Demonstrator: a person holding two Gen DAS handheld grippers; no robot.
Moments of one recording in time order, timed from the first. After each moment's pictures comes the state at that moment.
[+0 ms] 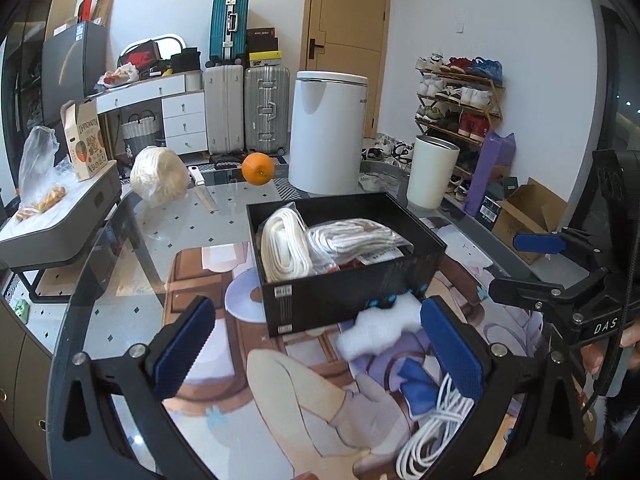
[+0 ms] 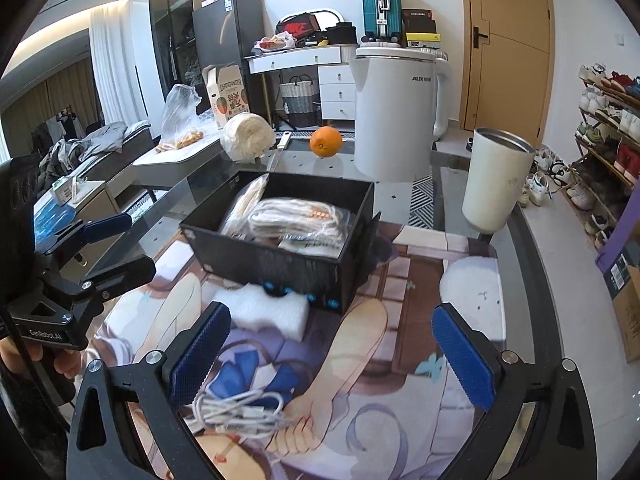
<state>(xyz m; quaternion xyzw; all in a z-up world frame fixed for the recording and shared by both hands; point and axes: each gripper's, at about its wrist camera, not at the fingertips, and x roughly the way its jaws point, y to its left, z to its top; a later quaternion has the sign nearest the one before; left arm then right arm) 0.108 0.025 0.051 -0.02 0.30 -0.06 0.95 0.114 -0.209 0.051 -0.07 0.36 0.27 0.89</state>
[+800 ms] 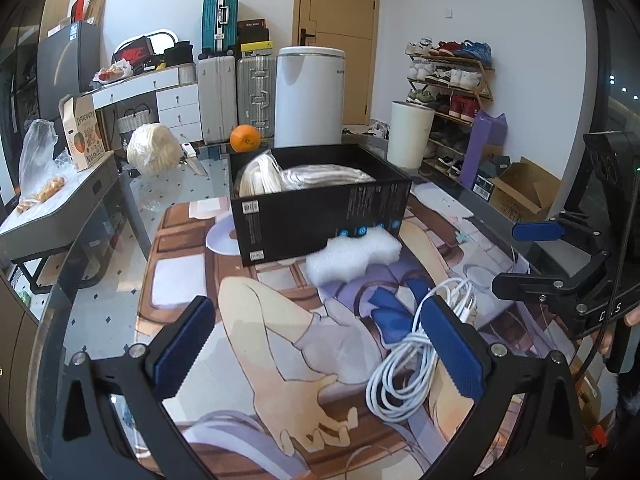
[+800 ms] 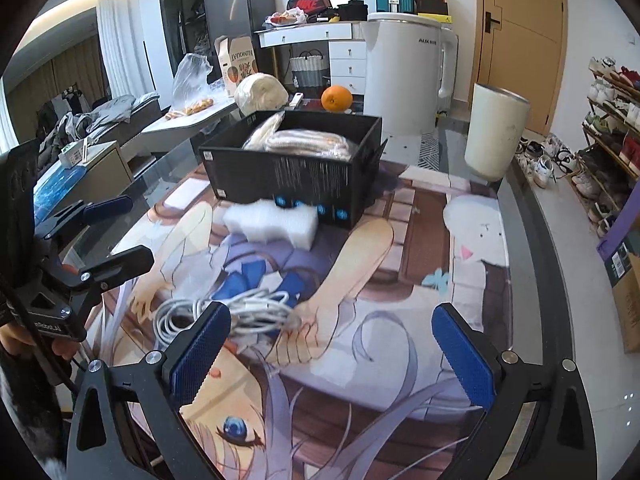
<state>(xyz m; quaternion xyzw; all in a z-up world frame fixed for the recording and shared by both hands) 0.061 0.001 0.018 -0.01 0.31 -0.06 0.95 0.066 -0.233 0.018 -0.10 0.40 0.28 0.87</state>
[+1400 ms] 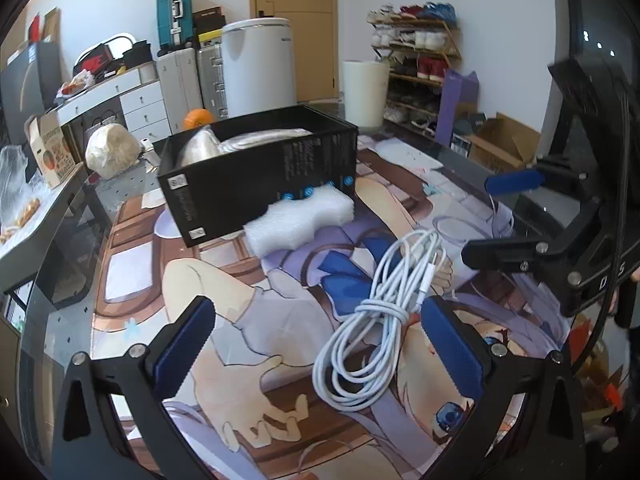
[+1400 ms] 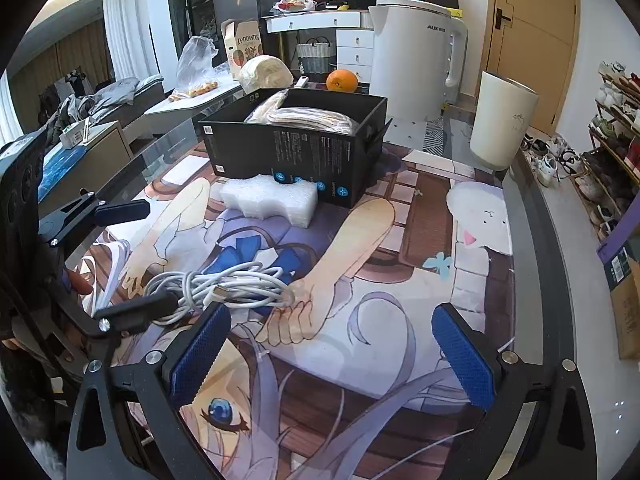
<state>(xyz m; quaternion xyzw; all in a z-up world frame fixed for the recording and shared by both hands) 0.066 -0.041 -0.006 0.05 0.35 -0.11 0.93 0.065 -0.233 0.006 -0.12 0.41 0.29 0.85</state>
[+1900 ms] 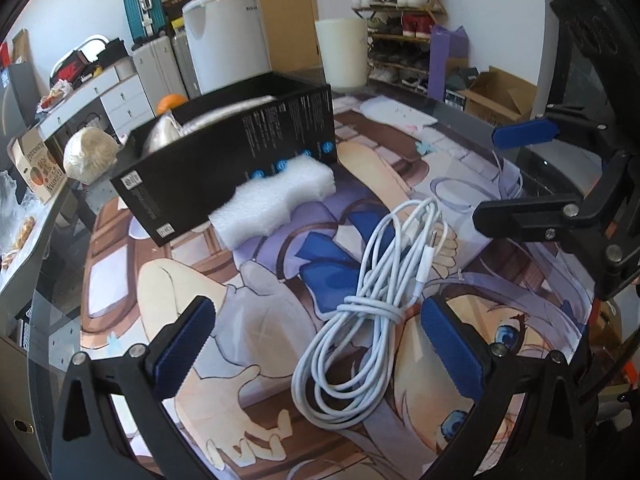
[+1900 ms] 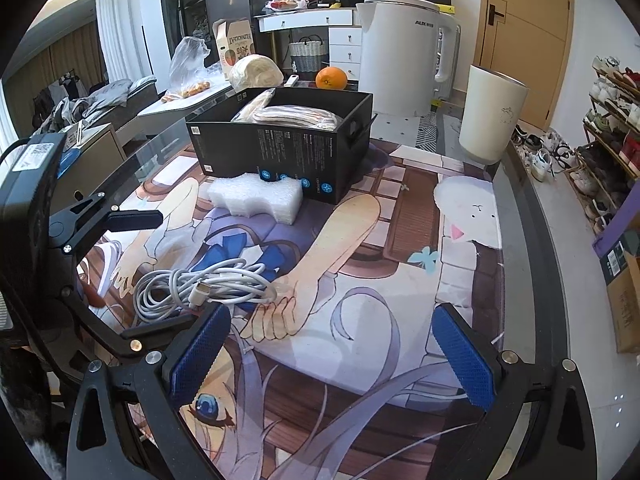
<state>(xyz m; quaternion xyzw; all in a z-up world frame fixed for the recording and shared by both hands) 0.086 -0.065 -0.022 0.10 0.41 -0.12 0.90 0.068 -0.242 0.005 -0.12 0.42 0.28 0.86</state>
